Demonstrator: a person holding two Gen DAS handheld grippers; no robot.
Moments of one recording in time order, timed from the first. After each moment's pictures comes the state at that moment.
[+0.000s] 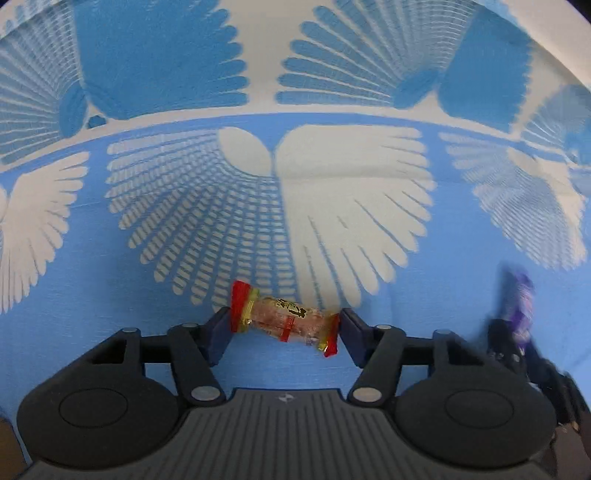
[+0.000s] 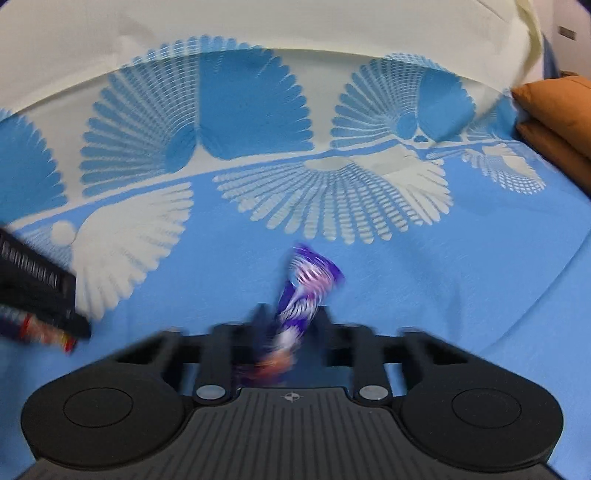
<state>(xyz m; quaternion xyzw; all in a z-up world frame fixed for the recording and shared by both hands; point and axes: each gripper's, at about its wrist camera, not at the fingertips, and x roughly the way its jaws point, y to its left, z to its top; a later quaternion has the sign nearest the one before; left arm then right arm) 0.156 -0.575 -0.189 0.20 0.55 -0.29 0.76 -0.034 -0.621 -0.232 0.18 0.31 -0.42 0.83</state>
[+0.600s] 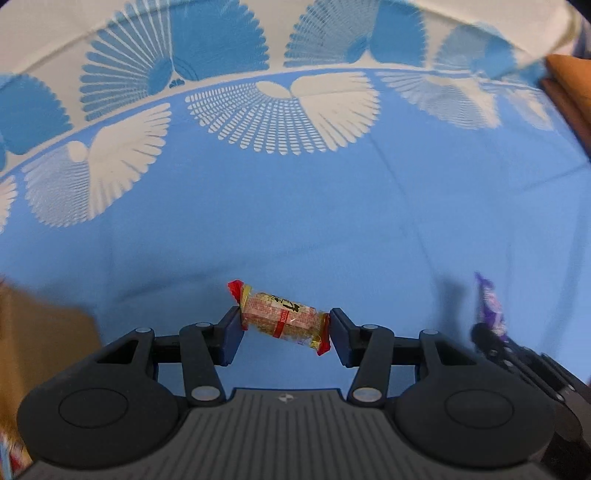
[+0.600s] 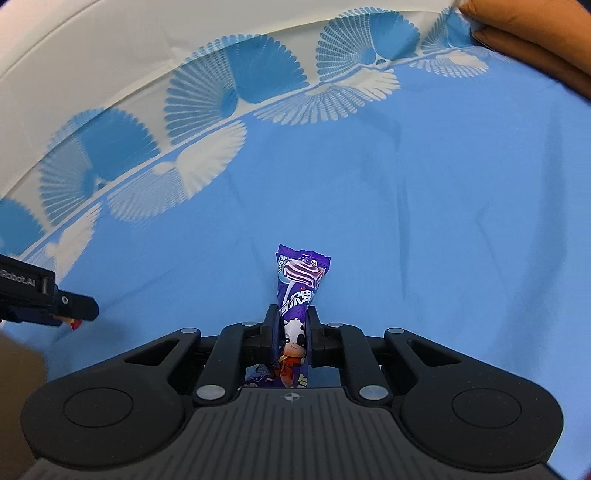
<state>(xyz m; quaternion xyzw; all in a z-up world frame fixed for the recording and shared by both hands) 0.052 -0.374 -0.117 0.25 0.49 -0.37 0.75 -0.168 -0.454 -0.195 0.33 0.30 -0.38 0.81</state>
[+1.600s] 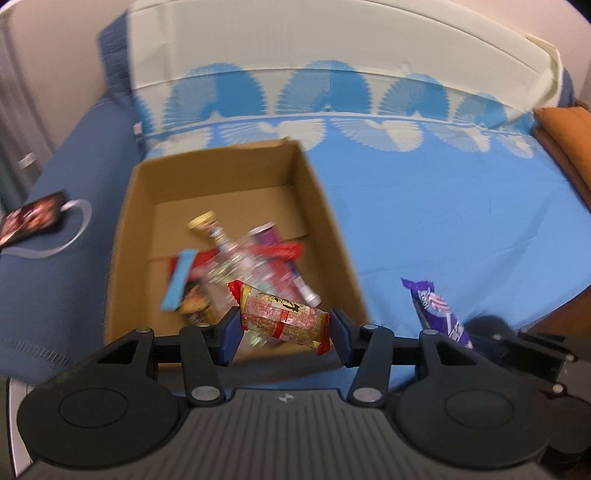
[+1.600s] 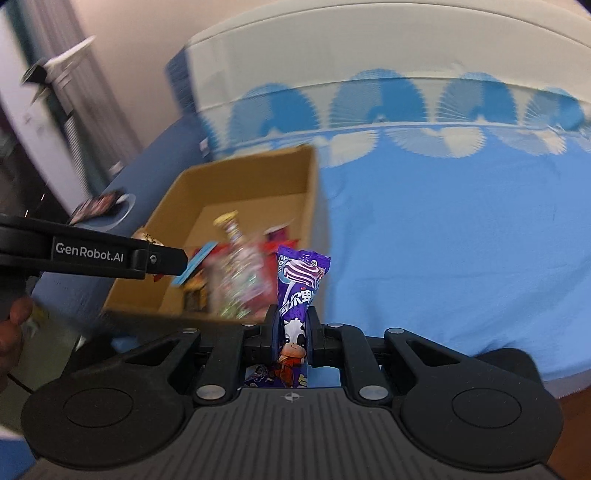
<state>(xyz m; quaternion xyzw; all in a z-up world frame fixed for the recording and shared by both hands) -0.066 0.023 0.020 0.18 0.42 -0.31 0.83 -0.205 -0.108 -0.035 0.21 0.35 -0.13 0.91</state>
